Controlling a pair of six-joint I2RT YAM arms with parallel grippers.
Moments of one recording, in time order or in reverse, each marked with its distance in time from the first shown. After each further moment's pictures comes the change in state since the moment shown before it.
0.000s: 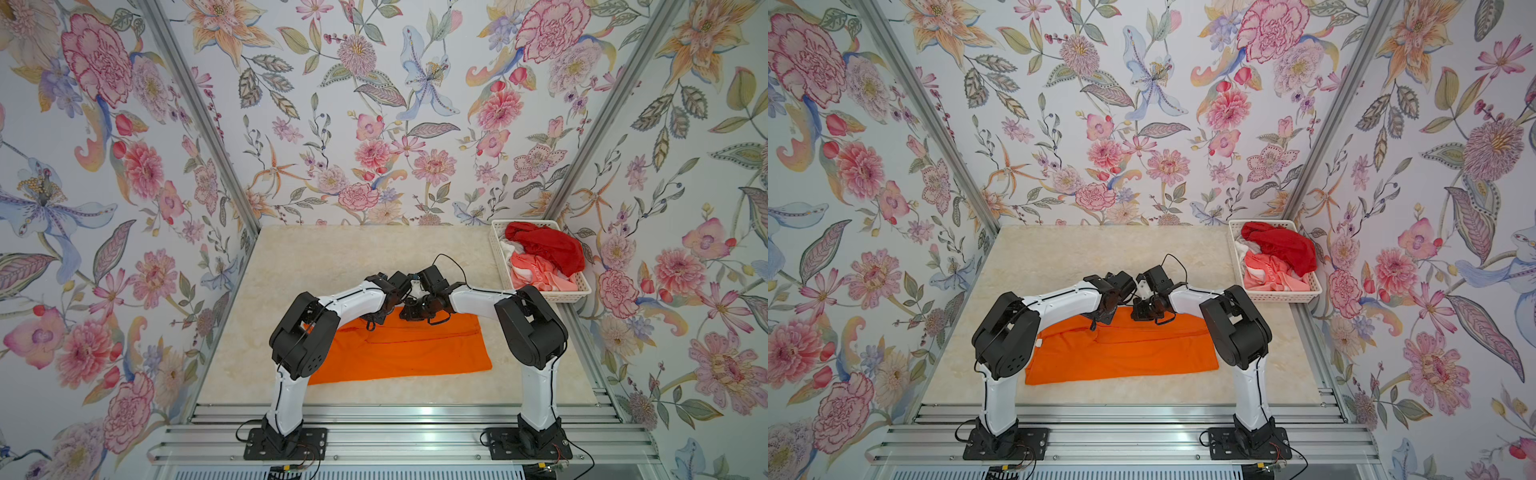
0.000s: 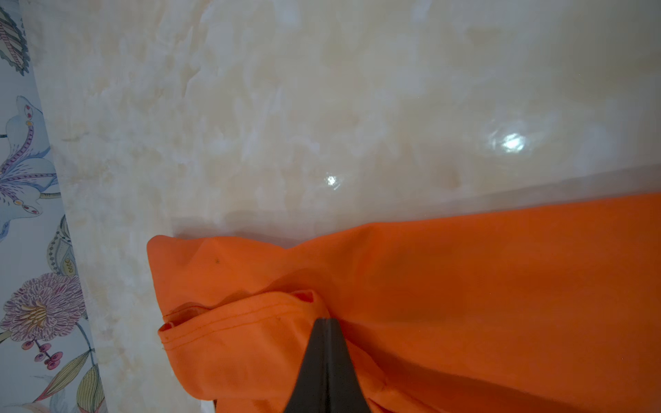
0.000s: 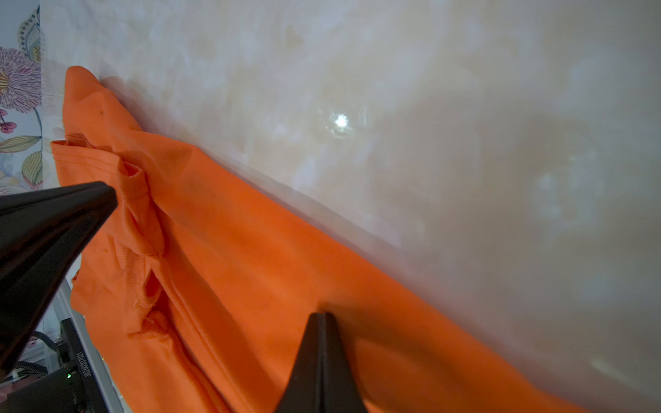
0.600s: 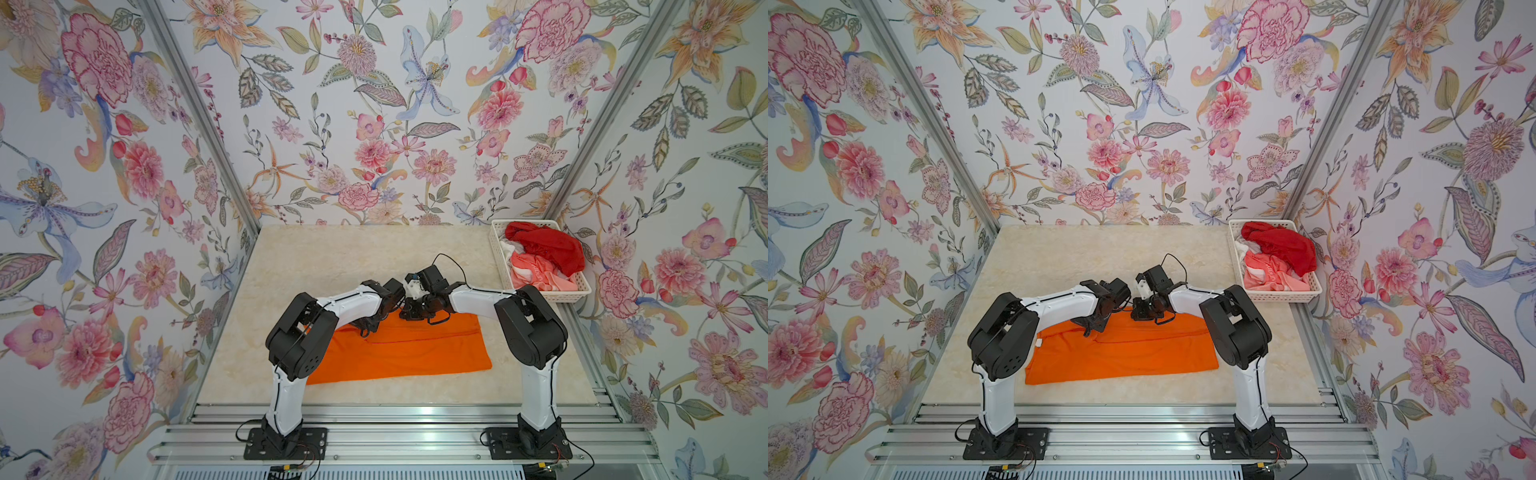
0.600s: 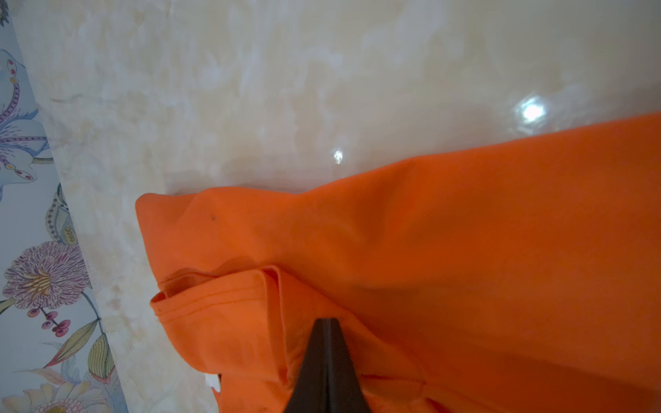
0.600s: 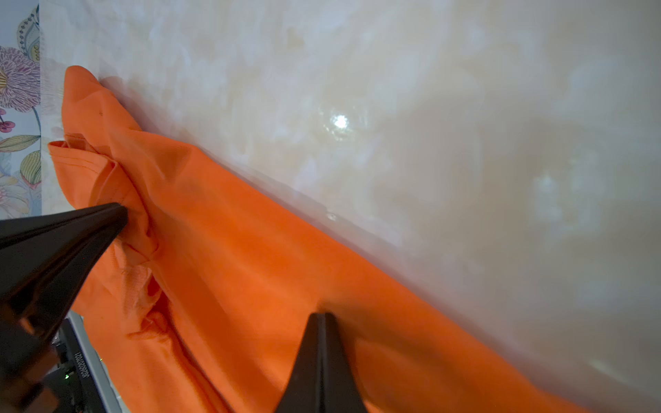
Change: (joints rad) left arm 0.014 -0.098 -0.142 -0.034 0.006 -0.046; right arm 0.000 0.002 0.002 0.000 0.003 -0.004
